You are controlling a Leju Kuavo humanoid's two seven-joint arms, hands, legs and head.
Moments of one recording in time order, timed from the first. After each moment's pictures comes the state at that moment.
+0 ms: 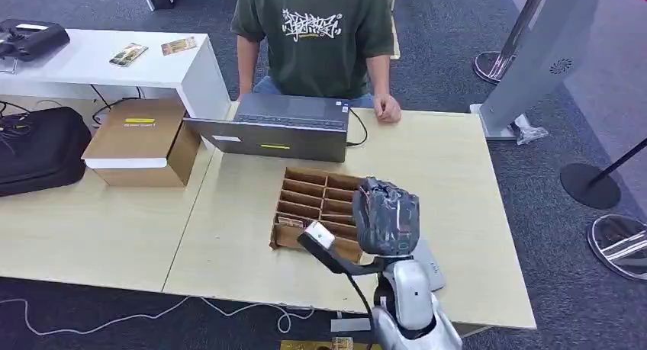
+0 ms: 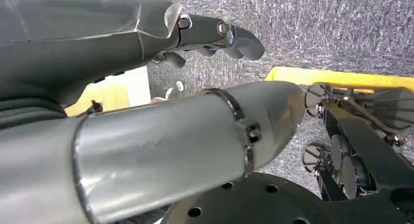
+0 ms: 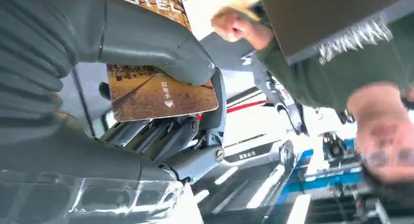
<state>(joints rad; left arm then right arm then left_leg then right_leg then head) -0.05 -0.16 1.52 -0.41 -1.39 -0.41 -0.06 -0.12 0.10 0.43 -1.47 1.45 -0.45 0.20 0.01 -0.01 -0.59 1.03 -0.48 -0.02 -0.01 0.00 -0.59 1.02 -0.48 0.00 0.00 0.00</state>
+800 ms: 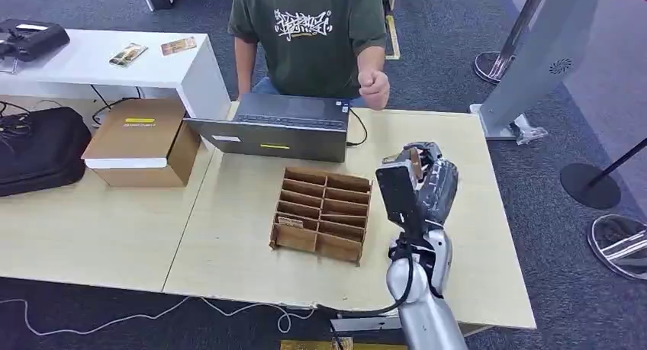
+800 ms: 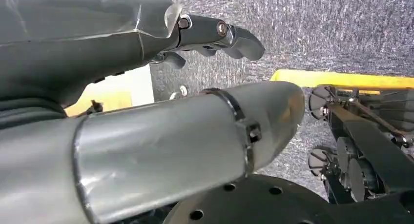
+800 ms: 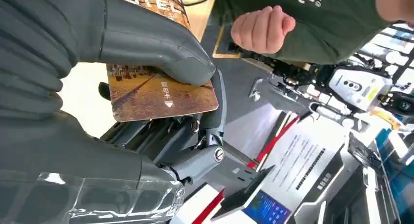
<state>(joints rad) -0.05 -0.15 1.52 -0.39 -1.43 -0.38 -0.05 -0.25 0.23 0.19 -1.41 0.89 -0.53 0.00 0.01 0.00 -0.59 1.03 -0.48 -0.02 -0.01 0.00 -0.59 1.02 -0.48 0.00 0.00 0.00</state>
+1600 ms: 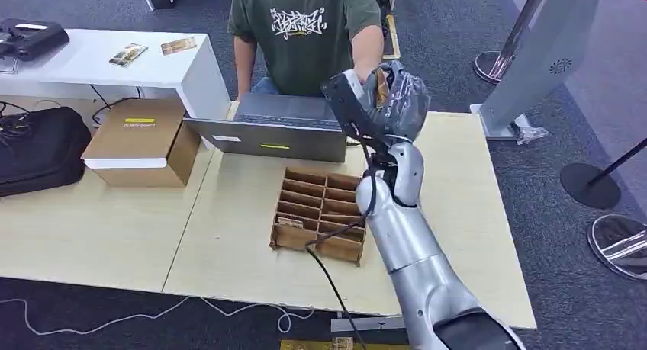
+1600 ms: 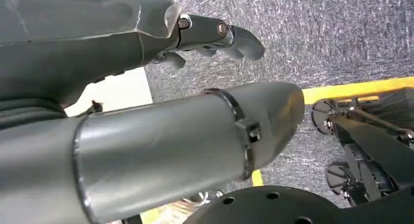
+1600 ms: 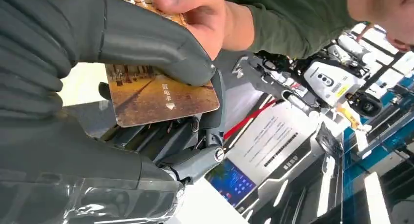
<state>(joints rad) -0.08 -0.10 1.36 -0.31 -1.53 -0.35 -0.06 -0.73 0.28 0.17 -0.94 1.14 -0.57 0.12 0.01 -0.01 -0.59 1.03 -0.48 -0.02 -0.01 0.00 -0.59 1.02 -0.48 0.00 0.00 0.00</state>
